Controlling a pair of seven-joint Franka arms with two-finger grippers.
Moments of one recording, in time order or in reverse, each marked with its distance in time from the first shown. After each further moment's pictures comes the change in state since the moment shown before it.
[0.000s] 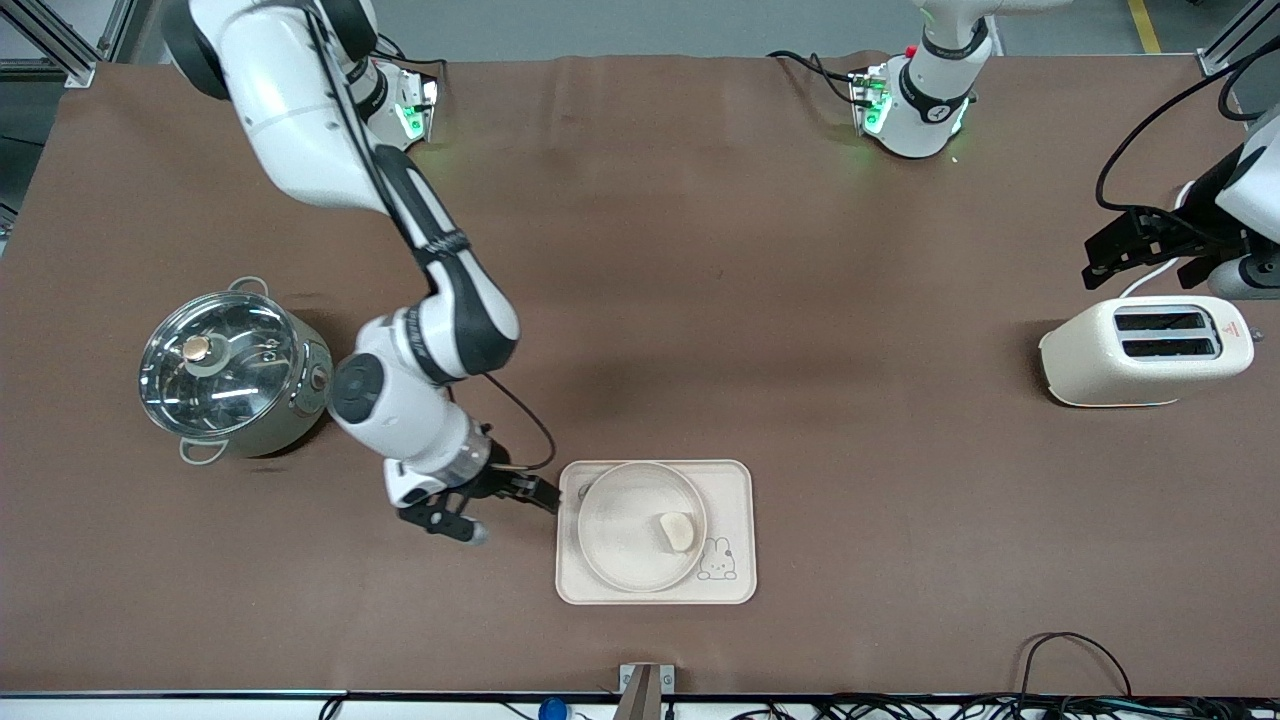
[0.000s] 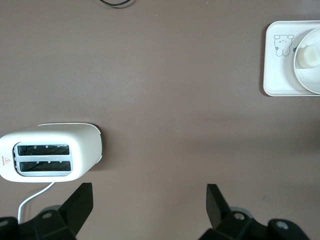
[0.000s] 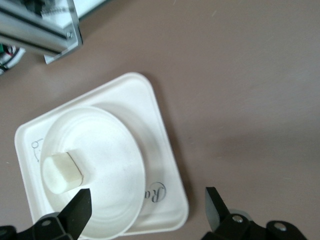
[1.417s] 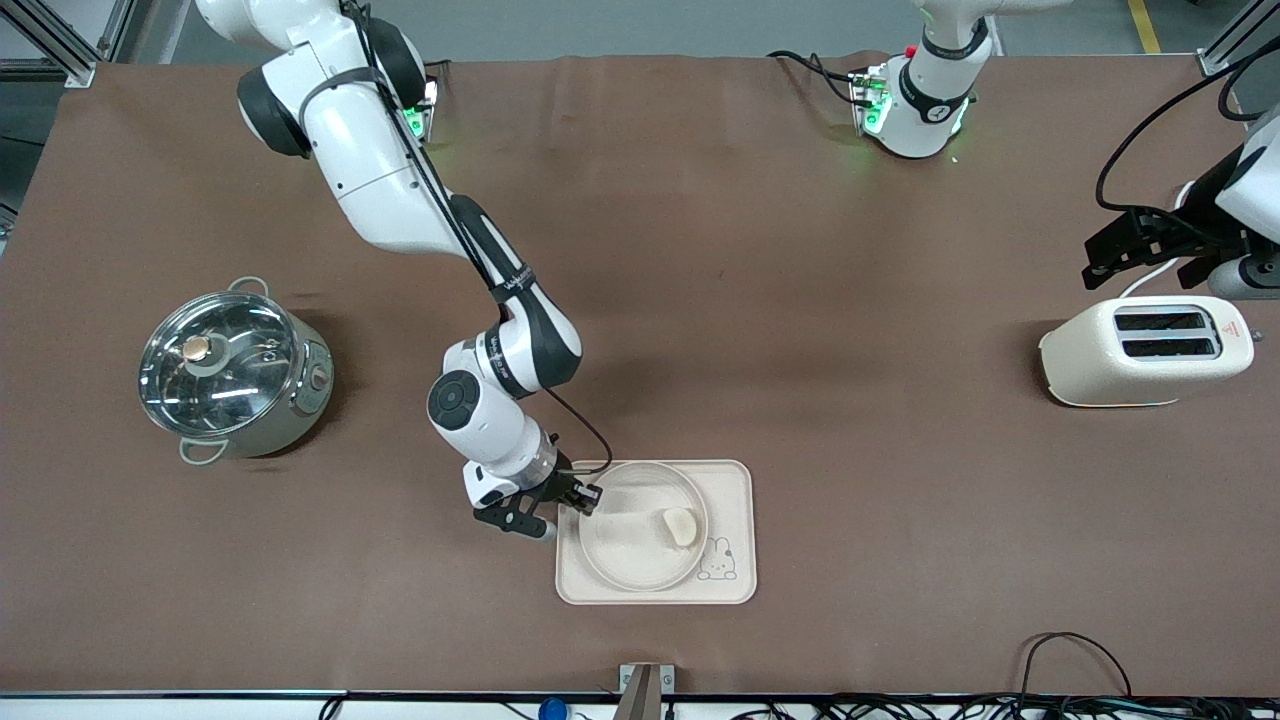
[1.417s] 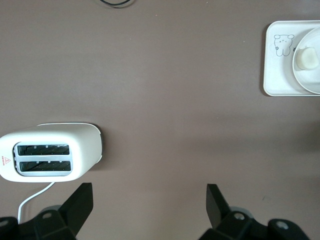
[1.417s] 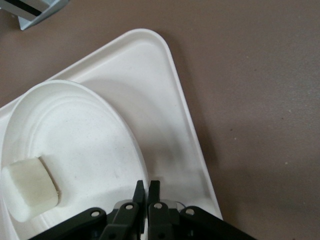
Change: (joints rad) left arm 0.000 0.000 0.000 0.000 0.000 0.000 0.000; right arm 0.052 0.187 0.010 0.134 0.005 0.112 0.033
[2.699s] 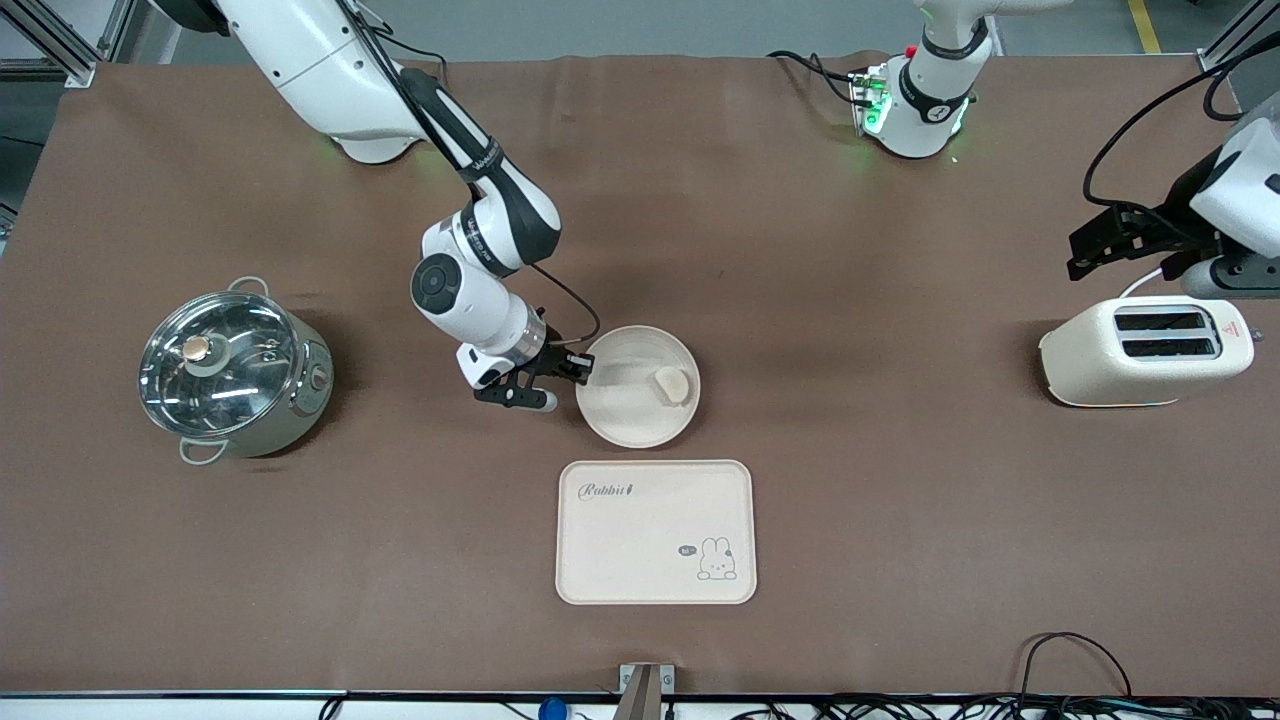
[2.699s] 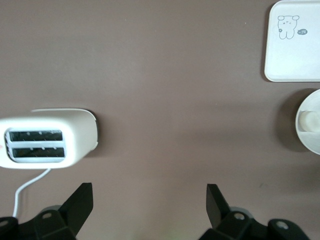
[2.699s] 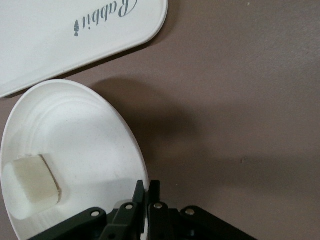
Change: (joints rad) left arm -0.010 -0.001 -0.023 -0.020 -0.007 -0.051 -0.054; right arm -0.115 -0.494 0.256 -0.794 0.001 0.134 -0.078
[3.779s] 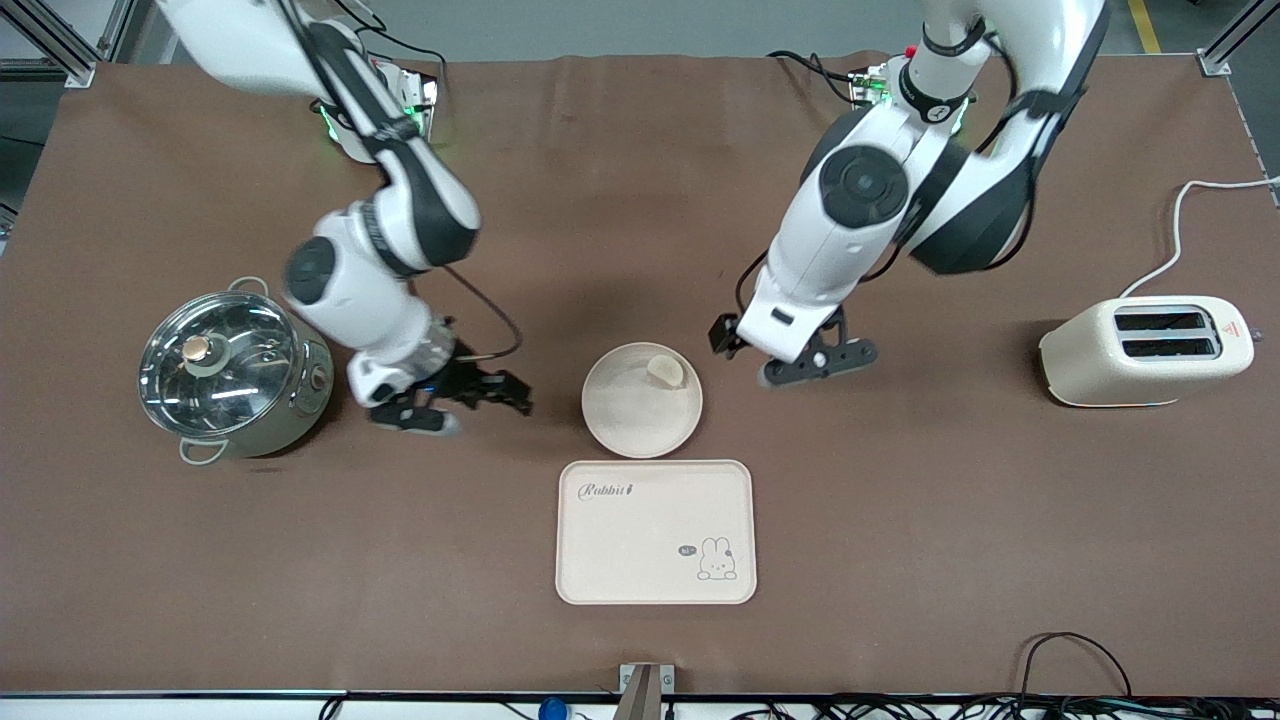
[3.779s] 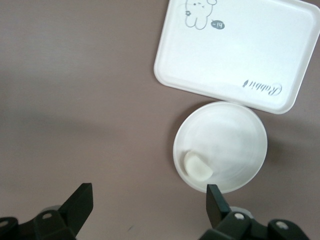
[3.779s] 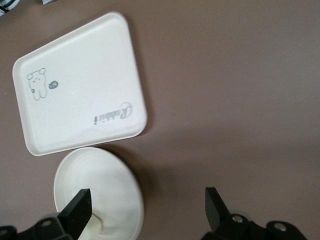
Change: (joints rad) left arm -0.214 0.377 -0.313 -0.081 0.104 0.512 -0.764; right arm -0.155 -0.218 -0.096 0.058 -0.080 -0.262 -0.129
